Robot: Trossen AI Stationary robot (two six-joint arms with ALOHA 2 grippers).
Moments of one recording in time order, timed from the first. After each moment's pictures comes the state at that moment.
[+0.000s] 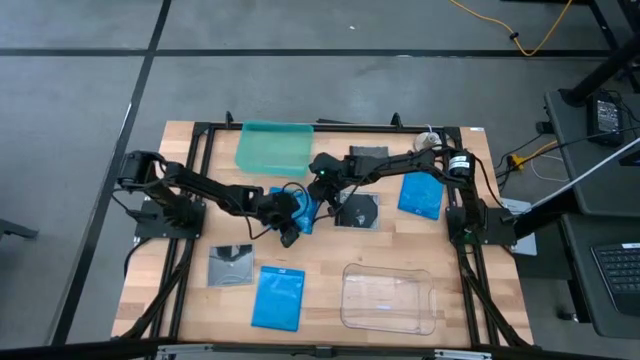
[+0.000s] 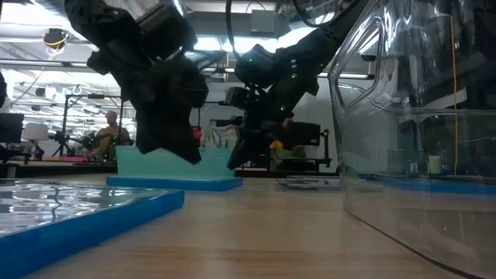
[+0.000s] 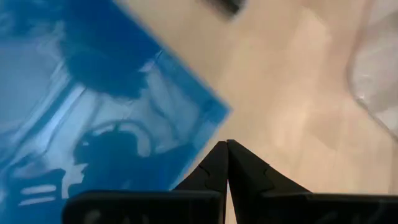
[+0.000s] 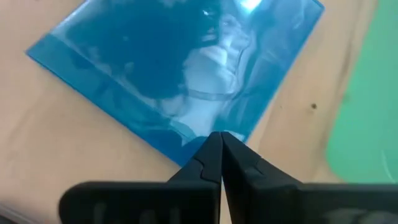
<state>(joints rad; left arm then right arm) -0.02 1.56 0.67 0.06 0.07 -0.66 -0.22 2.07 1.35 -0.21 -0.19 -0.66</state>
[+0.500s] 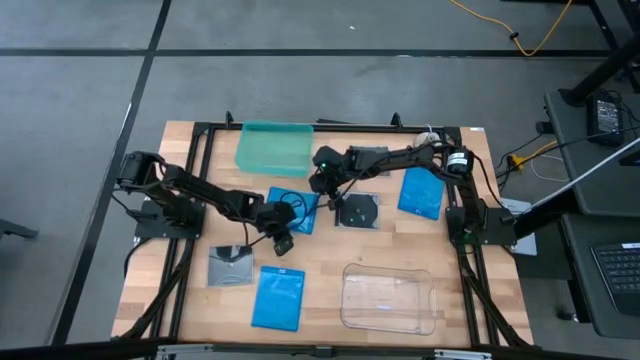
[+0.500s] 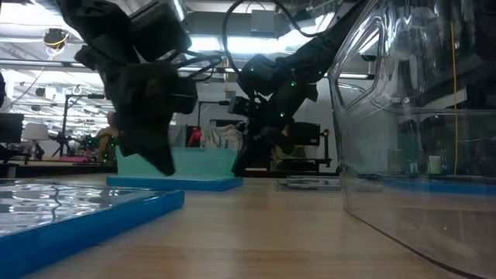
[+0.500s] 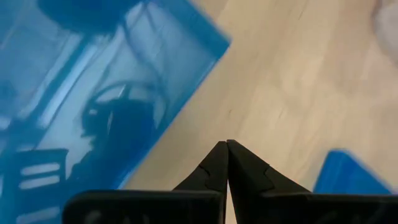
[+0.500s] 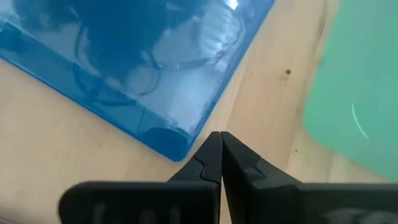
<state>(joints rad) -0.09 1.56 0.68 -0.09 0.08 -0.69 -0.27 2.09 1.35 -0.21 -0.19 -0.63</state>
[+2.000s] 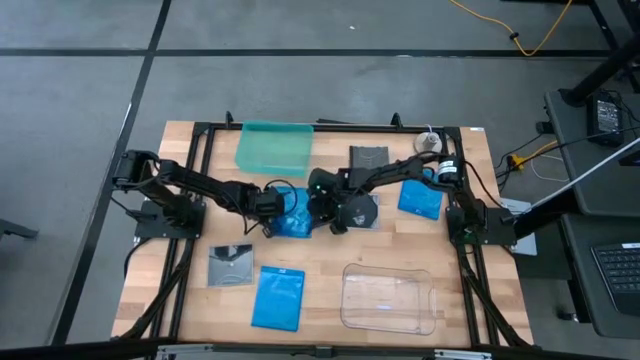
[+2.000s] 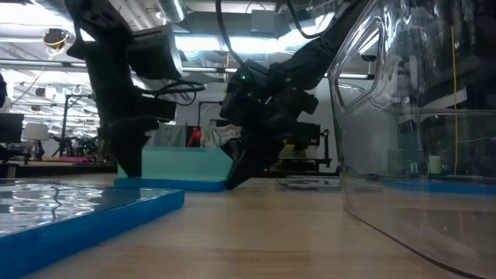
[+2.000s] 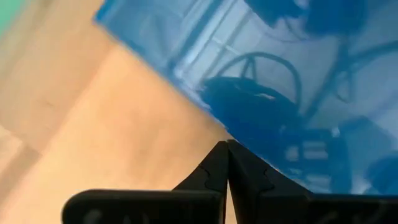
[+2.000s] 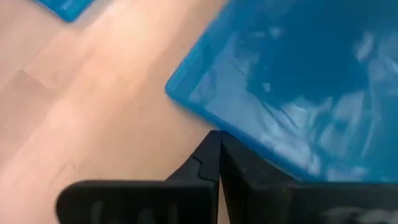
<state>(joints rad) 0.03 1.53 0.68 -0.47 -0.25 -0.59 -0.15 2.17 1.35 -0.19 -0.55 -0.50</state>
